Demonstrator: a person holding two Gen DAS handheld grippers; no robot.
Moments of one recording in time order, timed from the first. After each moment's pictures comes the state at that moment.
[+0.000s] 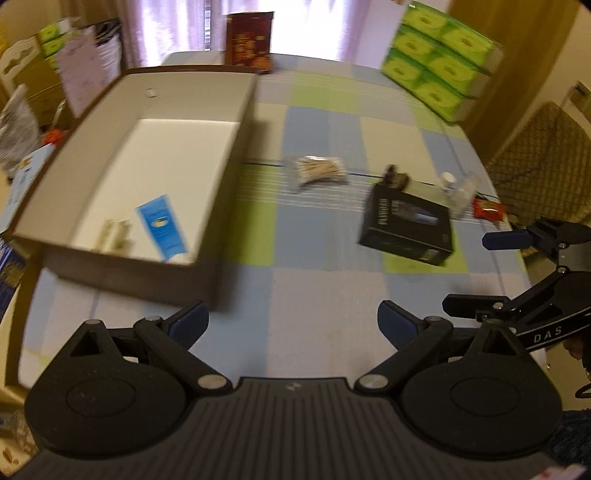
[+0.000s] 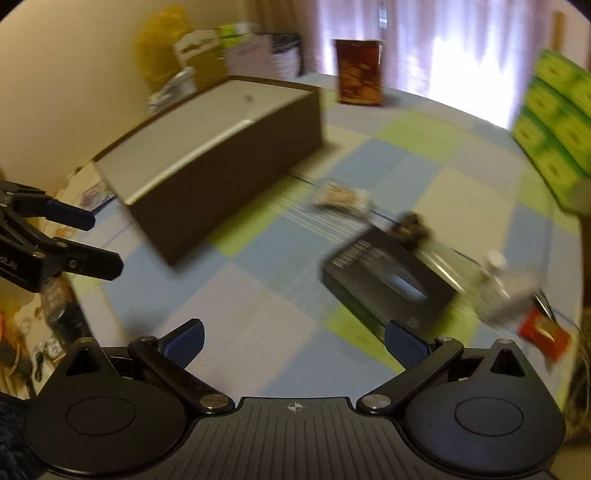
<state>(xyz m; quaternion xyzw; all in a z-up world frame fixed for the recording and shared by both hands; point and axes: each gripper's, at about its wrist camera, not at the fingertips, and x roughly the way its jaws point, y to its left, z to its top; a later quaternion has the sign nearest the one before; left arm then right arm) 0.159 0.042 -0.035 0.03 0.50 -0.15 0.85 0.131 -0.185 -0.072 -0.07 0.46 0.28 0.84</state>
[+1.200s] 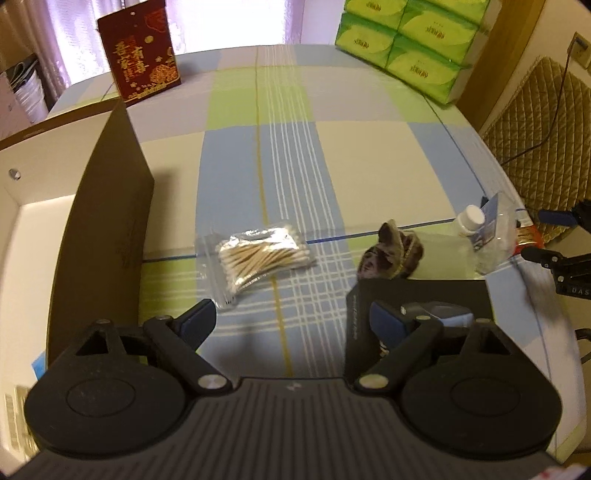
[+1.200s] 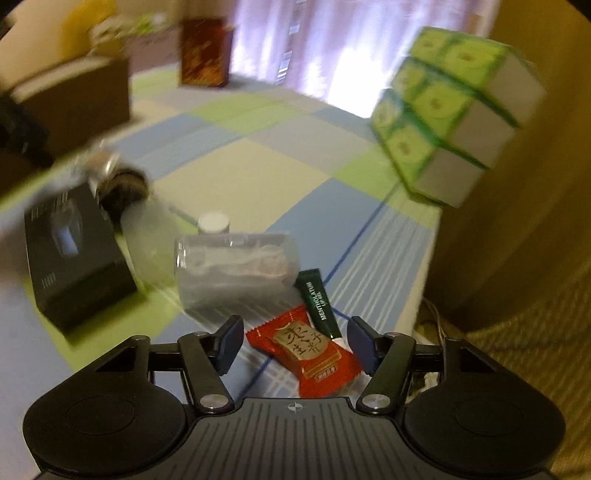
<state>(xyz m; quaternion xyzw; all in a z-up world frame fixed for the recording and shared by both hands) 0.331 -0.065 -0.118 0.10 0.50 -0.22 0.83 0.235 -0.359 -0.149 -0.19 0.40 0.17 0.88</state>
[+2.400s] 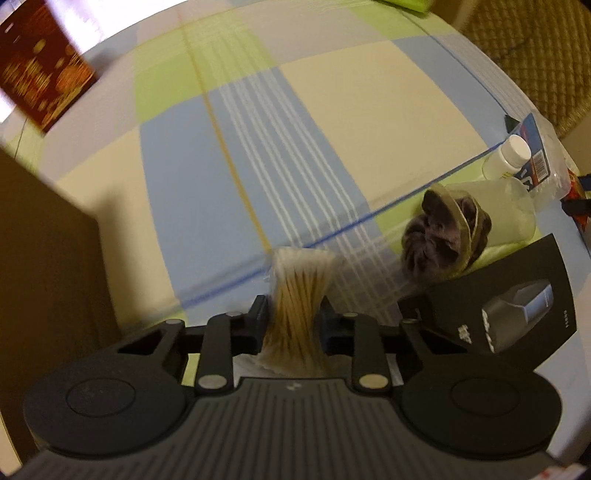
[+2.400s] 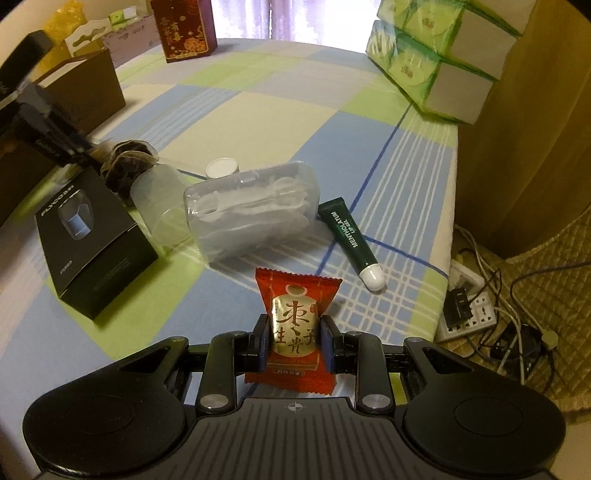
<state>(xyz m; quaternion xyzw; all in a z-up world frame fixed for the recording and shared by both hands) 0.389 -0.094 -0.173 0.22 0.55 -0.28 0.75 0.230 -0.371 -0.162 -0.08 0.49 0.16 0.85</state>
